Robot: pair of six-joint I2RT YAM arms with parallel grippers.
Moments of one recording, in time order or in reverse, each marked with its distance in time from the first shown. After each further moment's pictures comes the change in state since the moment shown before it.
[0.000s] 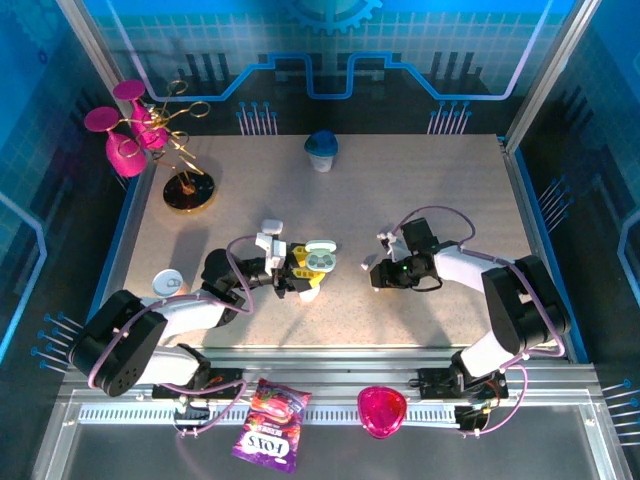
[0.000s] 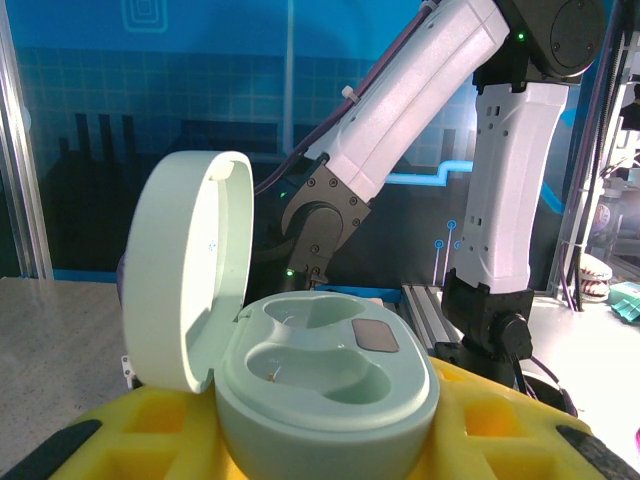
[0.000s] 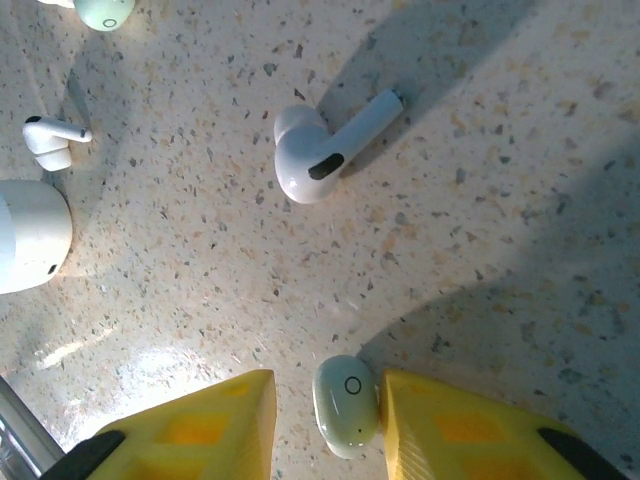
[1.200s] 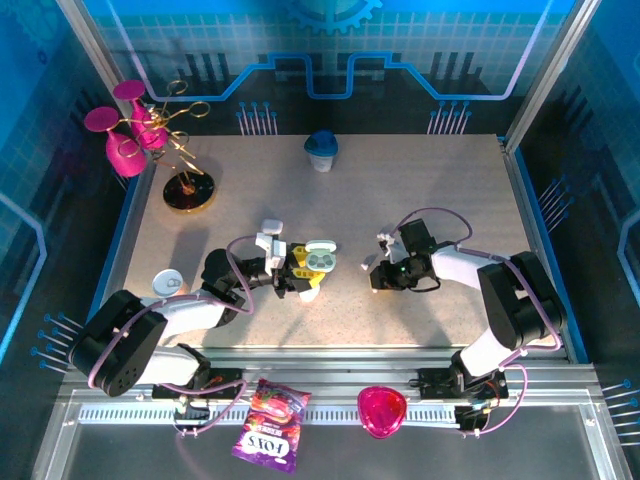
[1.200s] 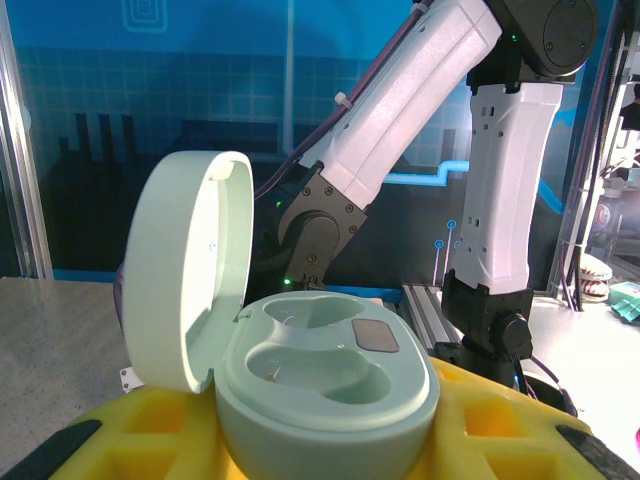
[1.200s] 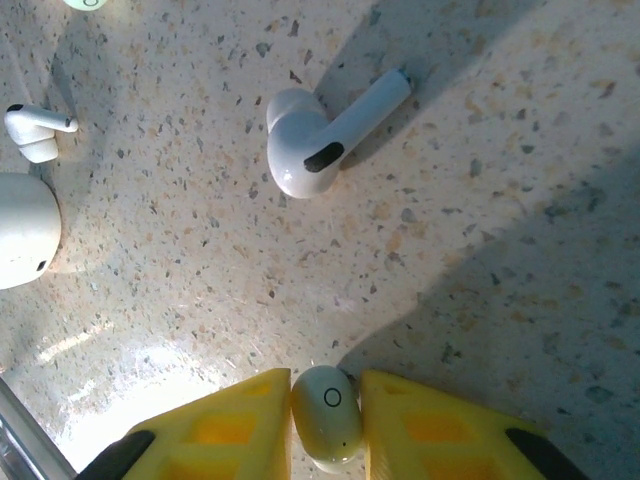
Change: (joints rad) left arm 0.000 0.000 0.000 0.000 0.000 0.000; right arm 0.011 0.031 0.000 0.008 -0.008 -0.001
